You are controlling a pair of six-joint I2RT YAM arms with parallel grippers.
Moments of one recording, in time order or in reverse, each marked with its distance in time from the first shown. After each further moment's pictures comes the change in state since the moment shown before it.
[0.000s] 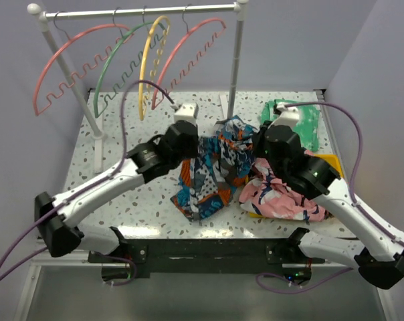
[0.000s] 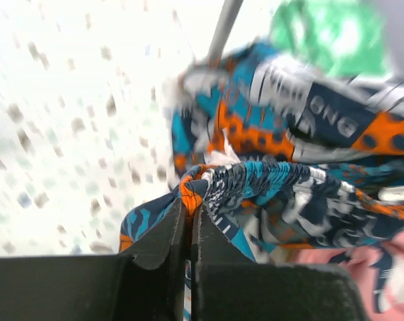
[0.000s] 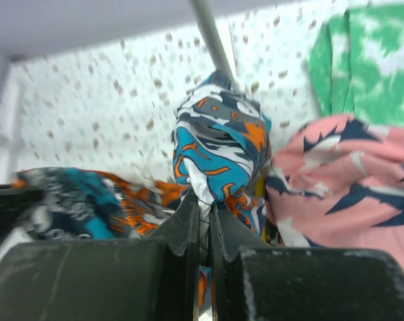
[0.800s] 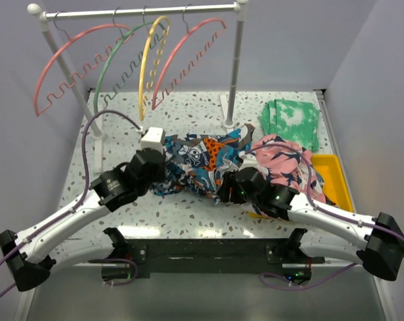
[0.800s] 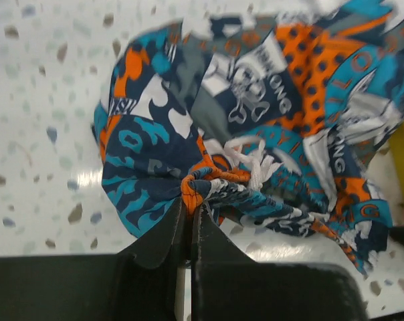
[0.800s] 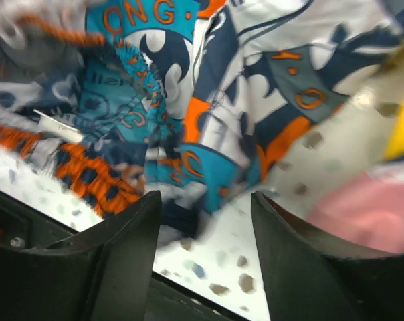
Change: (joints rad) left arm 0.029 -0.377 -0.278 -0.121 -0.096 0.069; right arm 0.164 0.036 -0.580 0.336 -0.373 0.213
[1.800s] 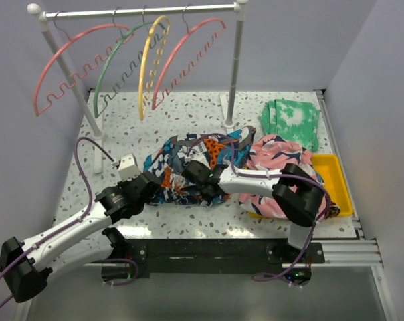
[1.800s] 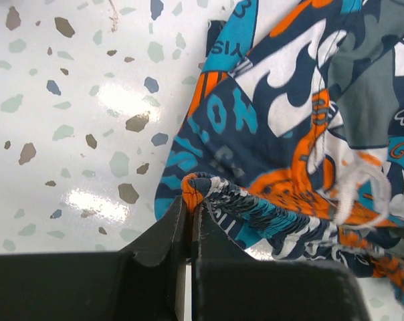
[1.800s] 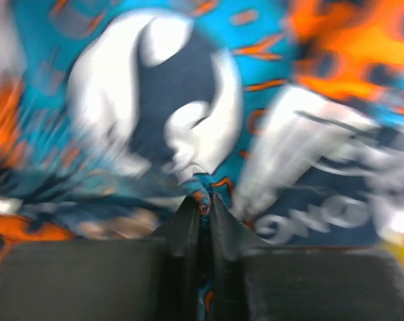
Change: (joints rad) left arm 0.056 -0.130 -0.389 -0.185 -0.156 -0.594; right arm 0.097 0.766 0.524 -0.257 0.162 -0.326
